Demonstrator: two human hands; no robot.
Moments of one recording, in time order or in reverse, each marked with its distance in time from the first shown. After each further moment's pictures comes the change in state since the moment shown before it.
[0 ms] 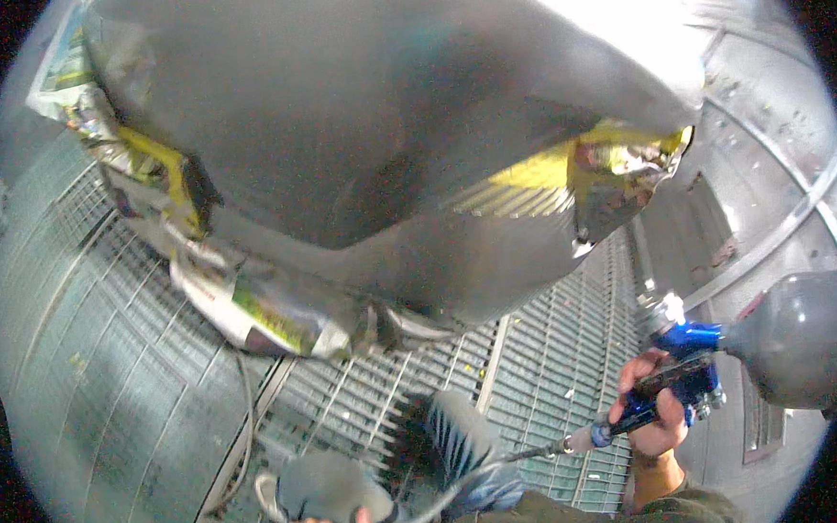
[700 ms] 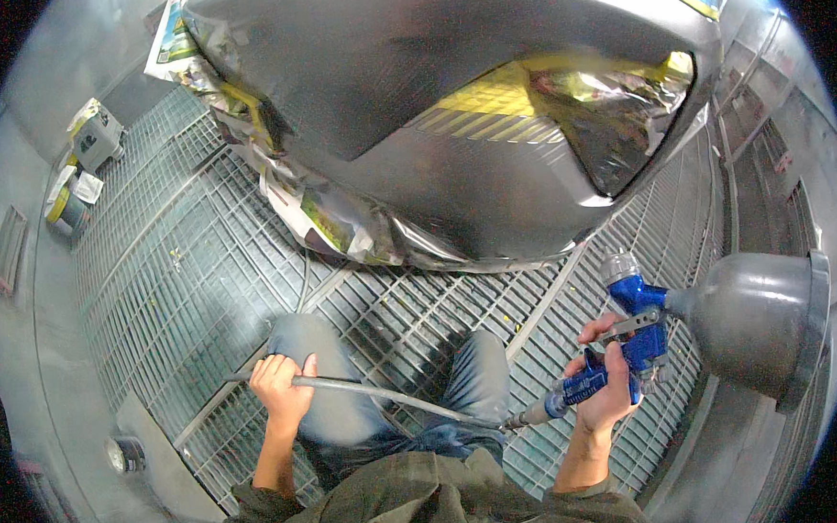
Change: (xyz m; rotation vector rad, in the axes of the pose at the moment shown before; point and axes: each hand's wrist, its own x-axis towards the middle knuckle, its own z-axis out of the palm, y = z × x) left_hand -0.034 0.055 0.015 0.370 -0.038 -0.116; right_hand -0.019 0.004 -0.094 0.115 0.251 0.032
